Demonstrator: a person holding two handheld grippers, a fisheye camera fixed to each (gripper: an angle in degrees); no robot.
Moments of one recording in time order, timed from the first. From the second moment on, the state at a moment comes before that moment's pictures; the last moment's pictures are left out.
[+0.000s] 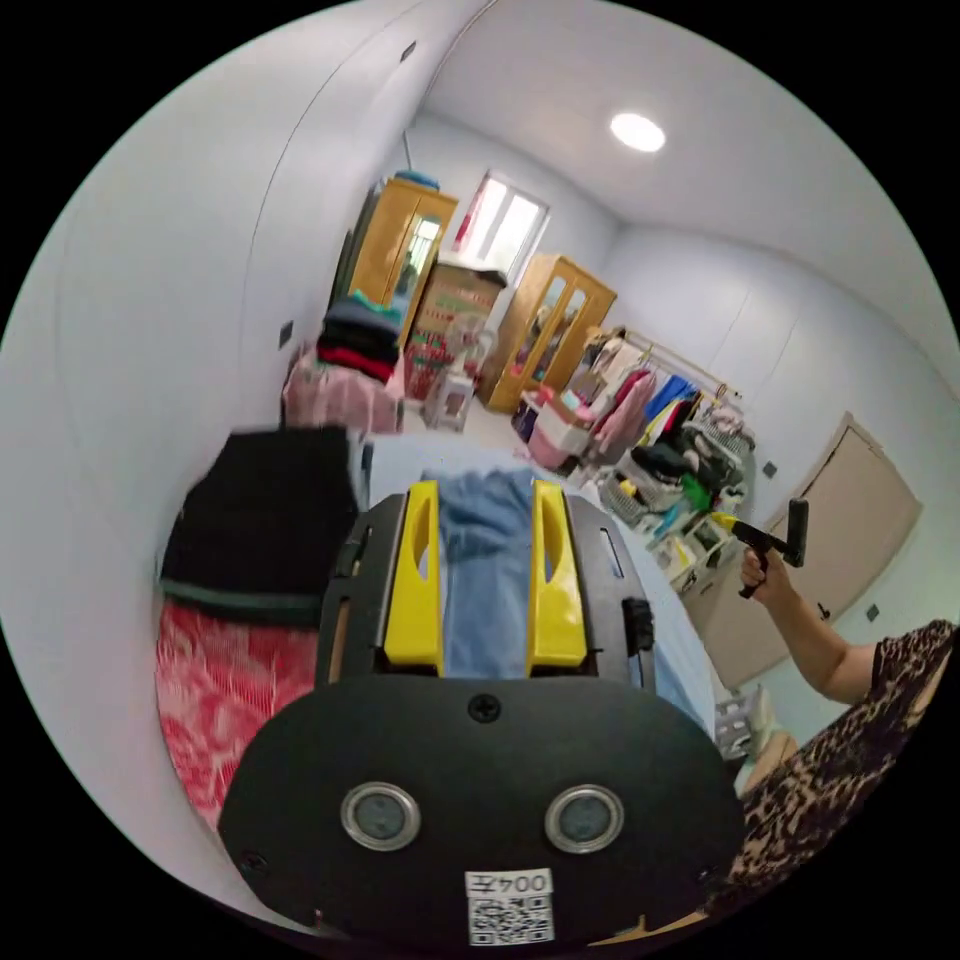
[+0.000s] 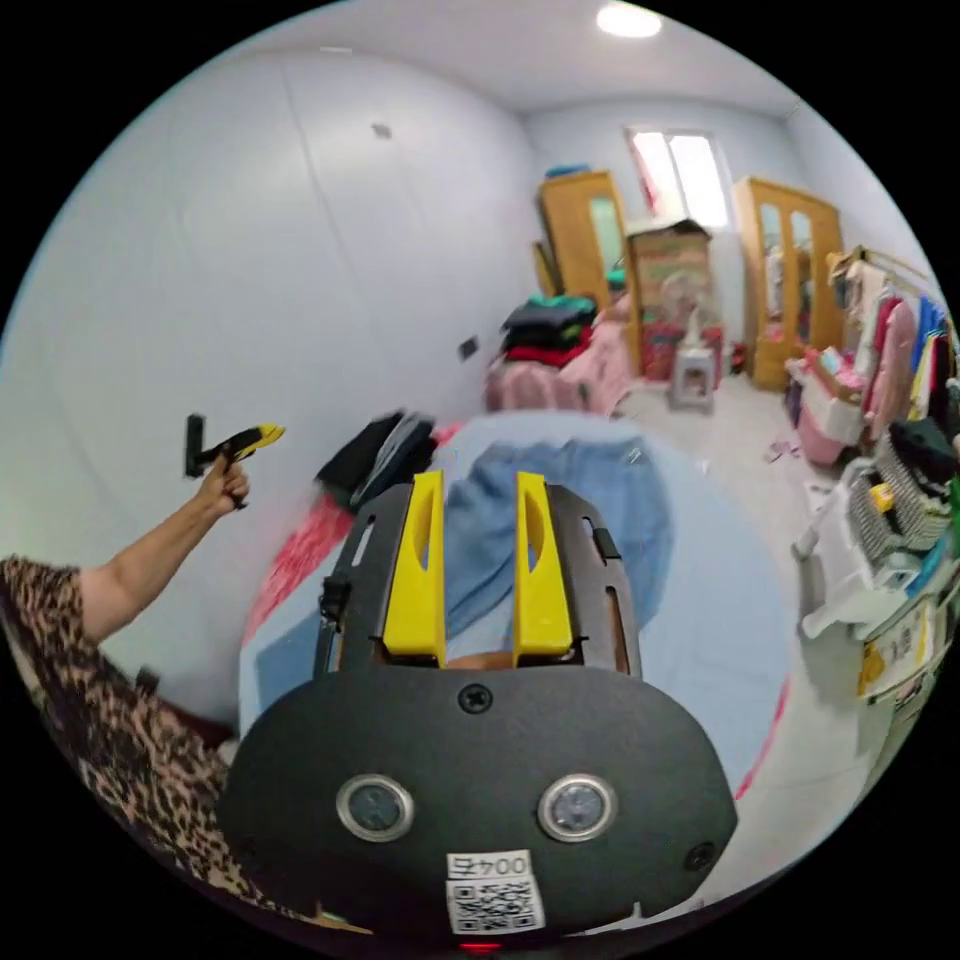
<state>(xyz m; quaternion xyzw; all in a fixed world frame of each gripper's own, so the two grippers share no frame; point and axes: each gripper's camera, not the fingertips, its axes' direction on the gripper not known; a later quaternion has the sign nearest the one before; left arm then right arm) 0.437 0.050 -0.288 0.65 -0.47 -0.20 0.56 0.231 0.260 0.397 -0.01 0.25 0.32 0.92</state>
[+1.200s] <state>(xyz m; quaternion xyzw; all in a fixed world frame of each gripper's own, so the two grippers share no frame) 0.110 0.288 -0.014 0.57 -0.17 -0.34 0.73 0.194 0.554 0.734 -0.14 -0.15 0.60 0.77</state>
